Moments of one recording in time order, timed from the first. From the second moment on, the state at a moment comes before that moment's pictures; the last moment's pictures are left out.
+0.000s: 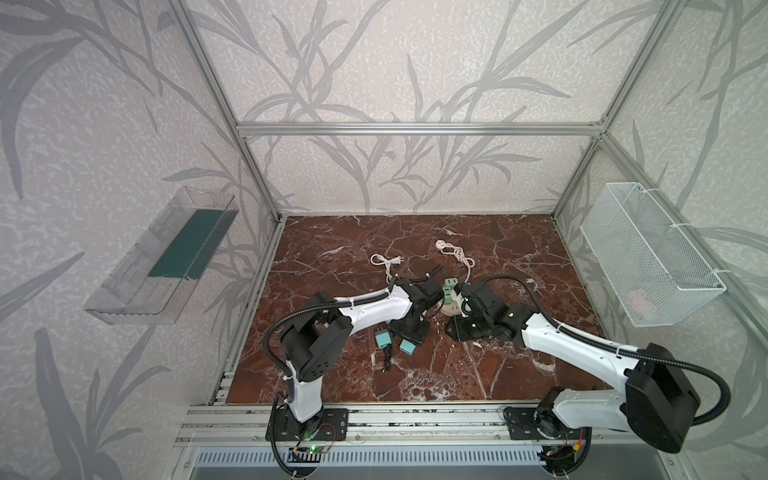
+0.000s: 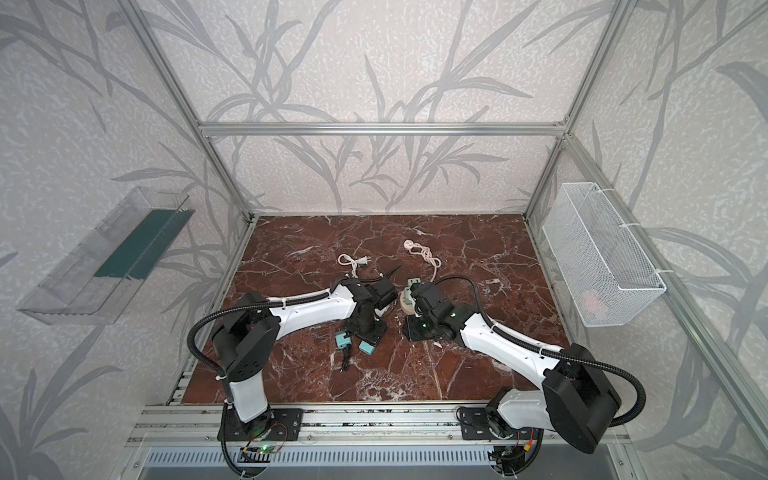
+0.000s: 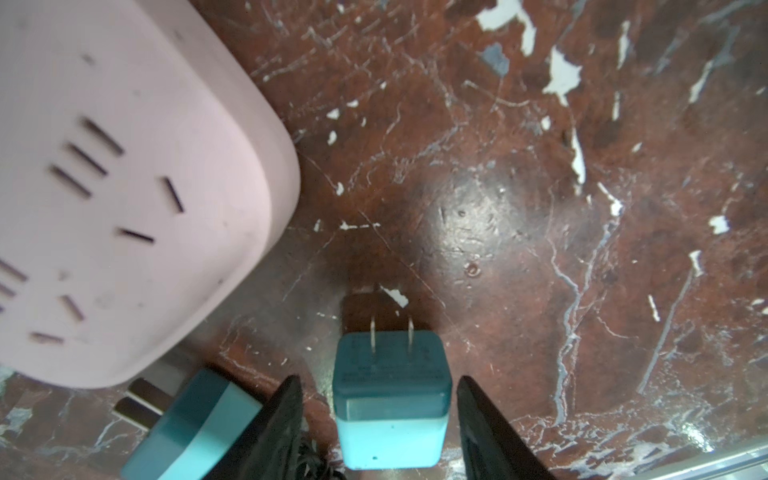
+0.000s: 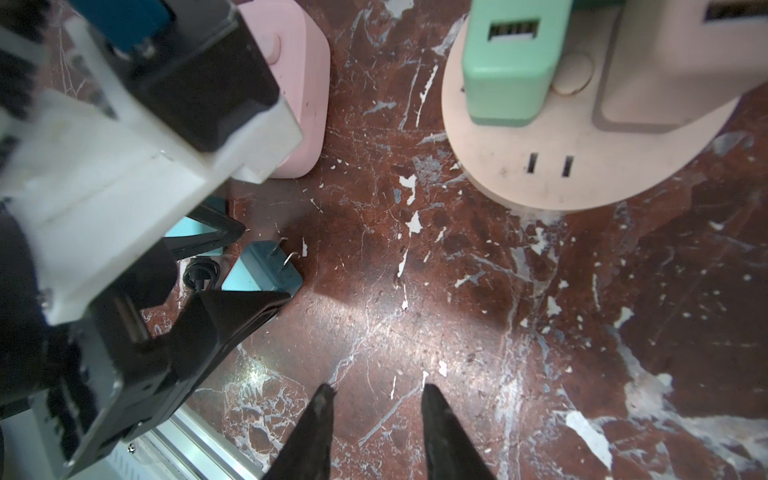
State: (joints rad) left arm -0.87 1.86 1.28 -0.93 0.02 -0.38; right arm 0.71 1.30 0.77 -0.48 -0.18 0.55
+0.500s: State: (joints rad) left arm -0.87 1.89 1.30 -0.93 0.02 -0.38; right arm 0.70 1.29 0.75 -0.47 -0.18 0.55
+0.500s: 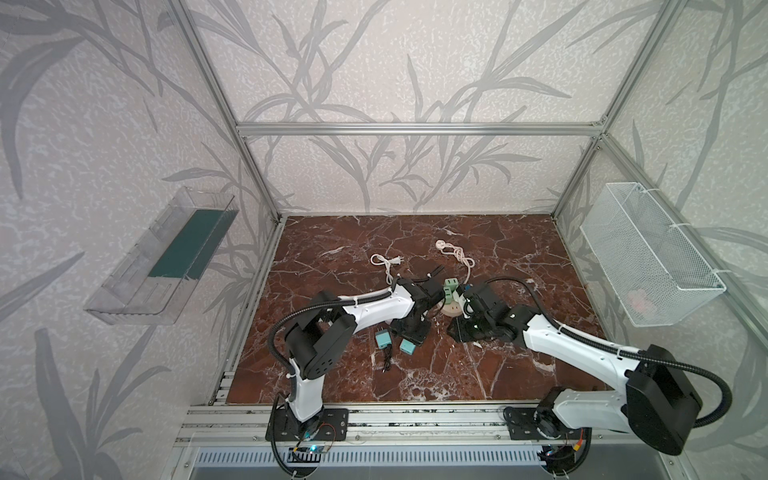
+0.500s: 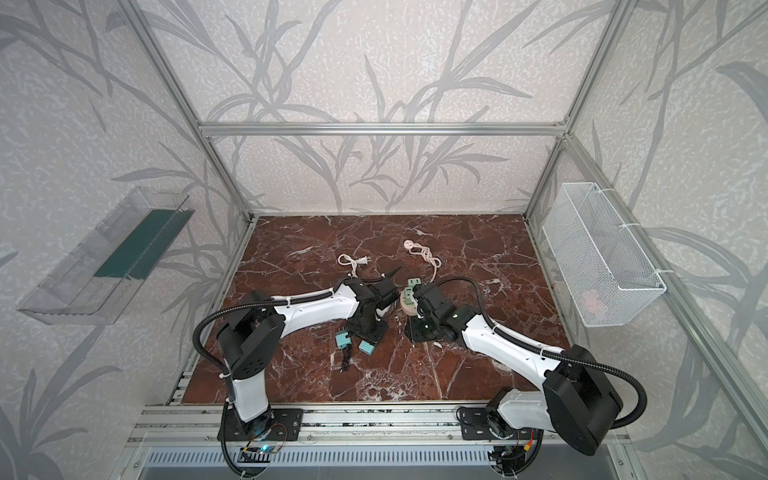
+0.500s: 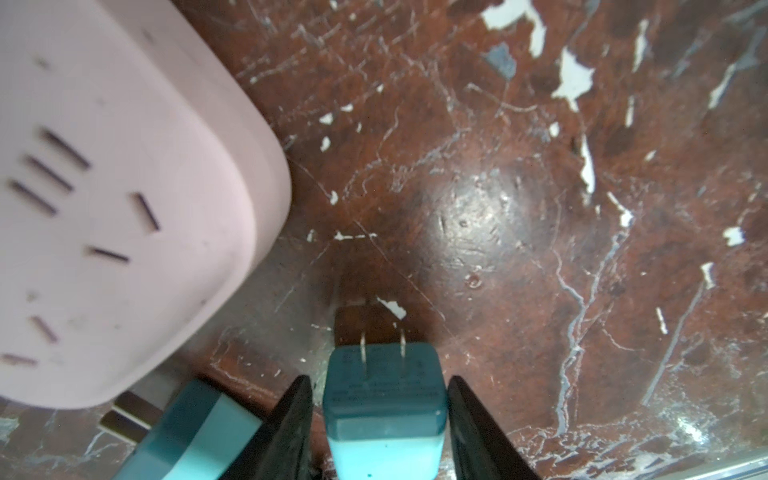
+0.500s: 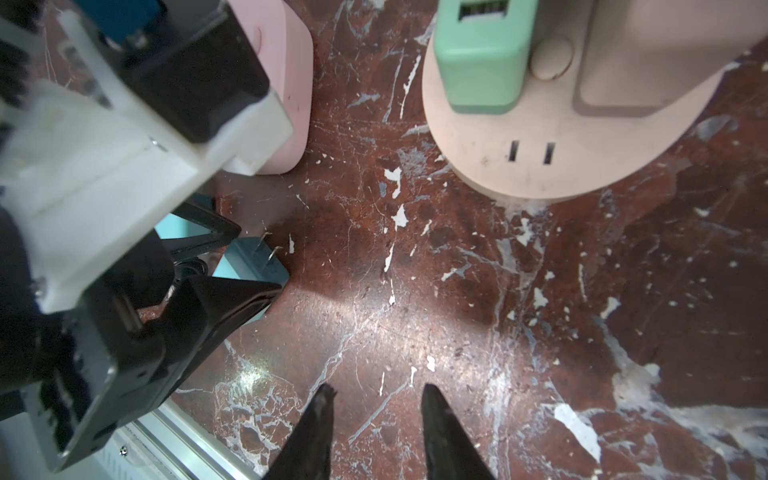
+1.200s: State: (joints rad) left arm -0.87 1.91 1.30 -0.95 0.02 -0.40; right arm 0.69 1.27 0.73 -0.45 -0.18 0.55
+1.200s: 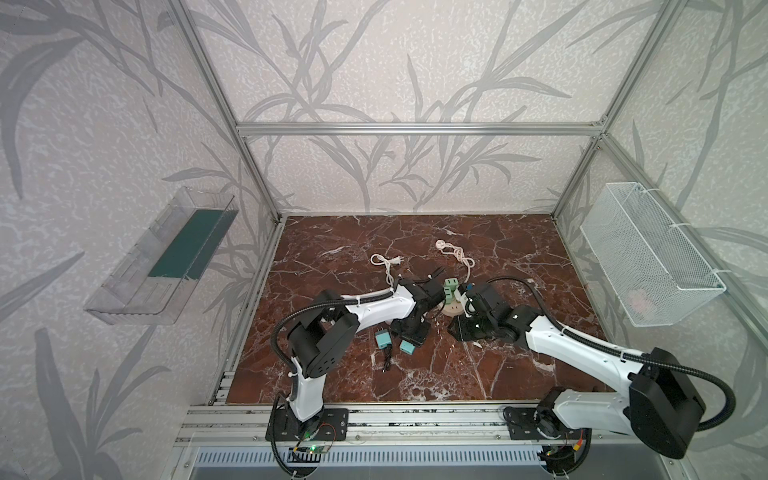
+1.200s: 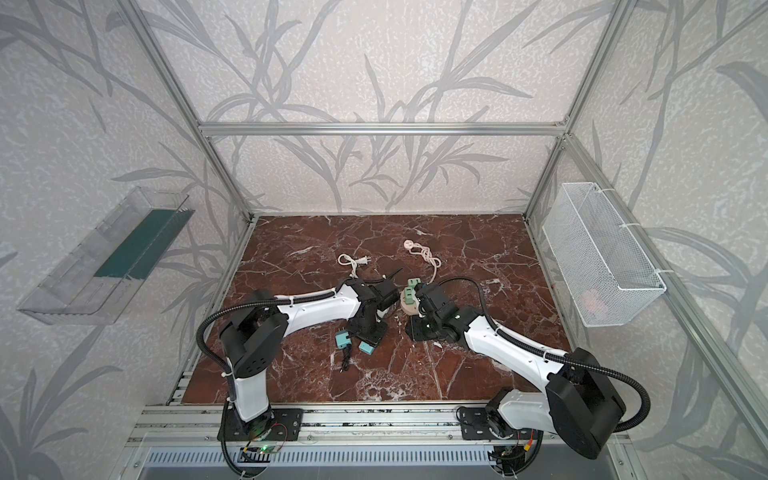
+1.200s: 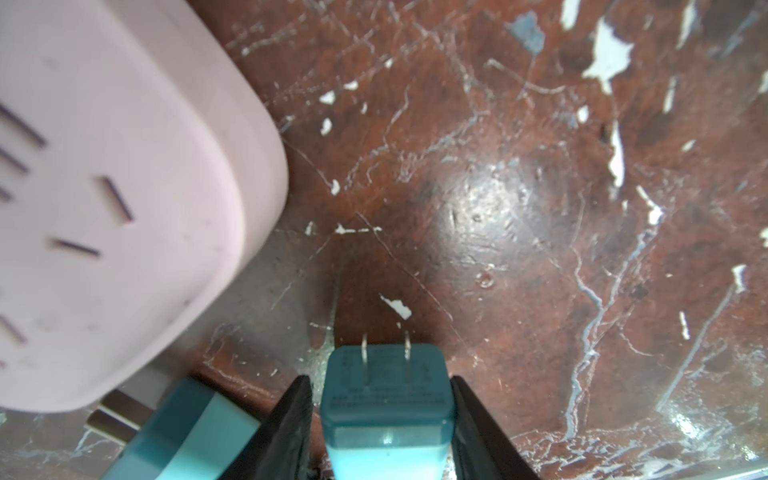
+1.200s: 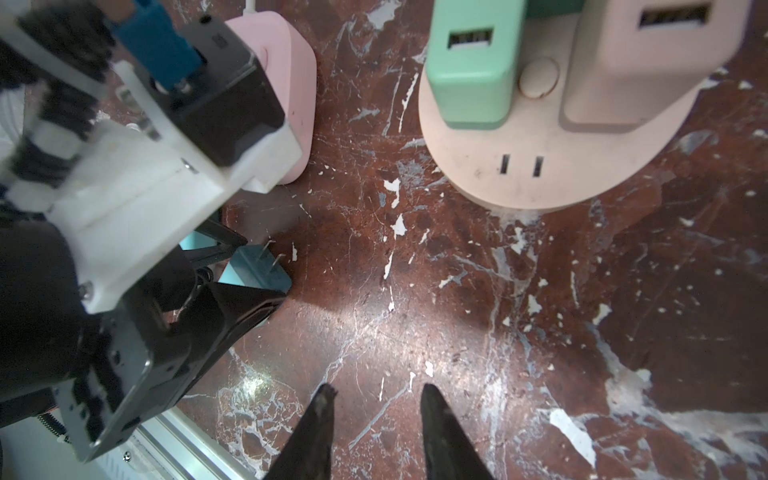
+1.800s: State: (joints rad) left arm -0.87 1.92 1.31 -0.96 0.01 -0.41; right arm 0.68 1.30 0.73 -0.45 -0.19 0.53
